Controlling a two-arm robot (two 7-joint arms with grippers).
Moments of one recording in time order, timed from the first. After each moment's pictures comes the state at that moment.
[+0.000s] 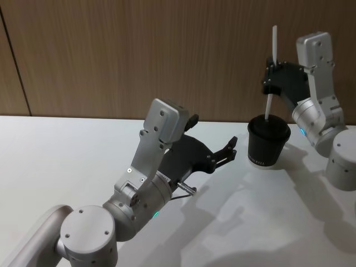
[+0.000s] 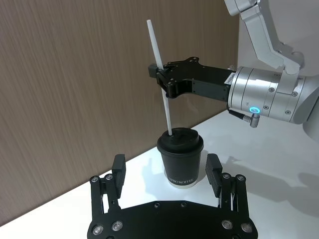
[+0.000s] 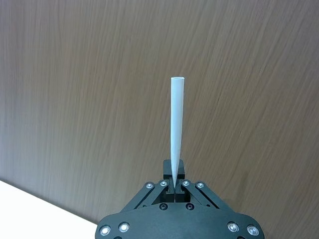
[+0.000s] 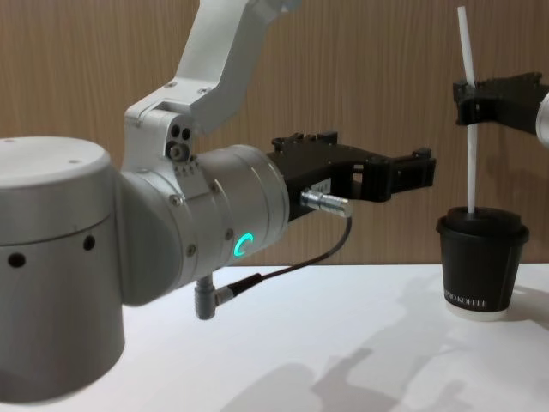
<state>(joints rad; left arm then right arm) -0.20 0.13 0.47 -1.72 -0.12 0.16 -0.18 0.60 0.29 -0.39 -1.22 0.16 0.00 0.05</state>
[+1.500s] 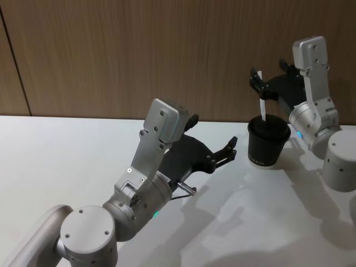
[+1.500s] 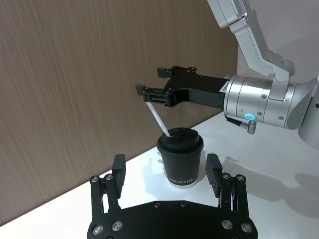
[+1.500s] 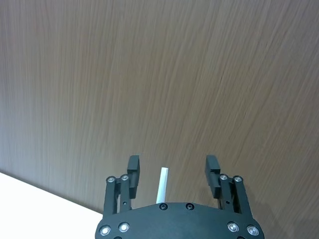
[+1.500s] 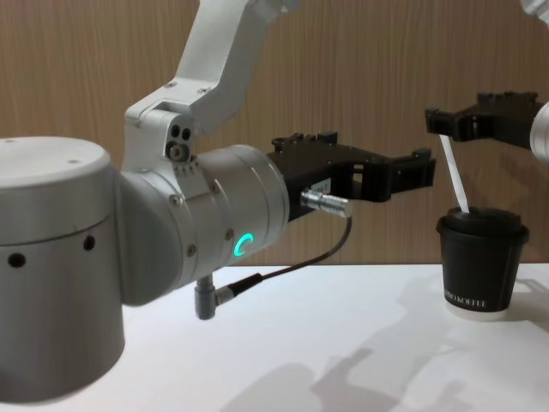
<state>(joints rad) -0.20 0.13 0.47 -1.72 -0.12 0.16 -0.18 0.61 0.26 -0.36 -1.18 0.15 0.04 0.05</state>
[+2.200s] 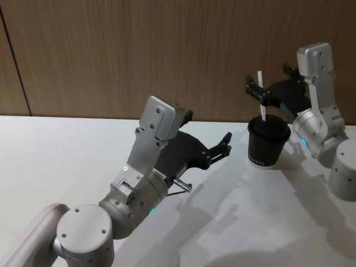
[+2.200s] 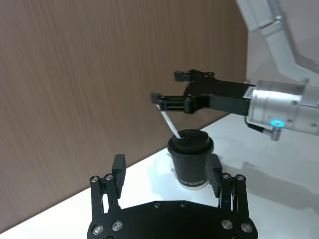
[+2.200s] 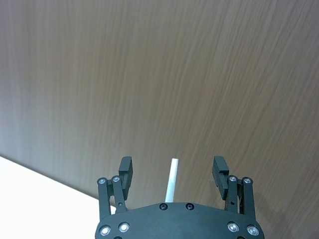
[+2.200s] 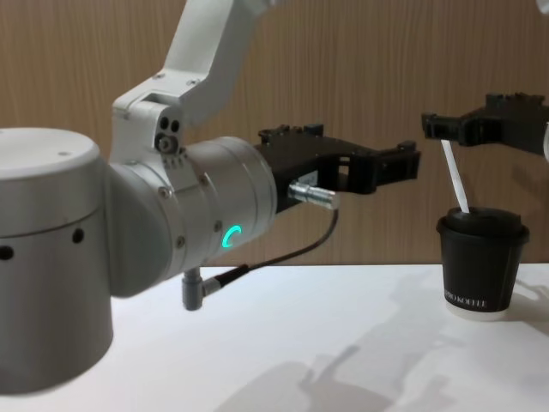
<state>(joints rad) -0.20 0.13 0.46 -1.73 -0.10 0.16 -0.16 0.54 0.29 -0.35 -1.26 0.17 0.05 0.09</state>
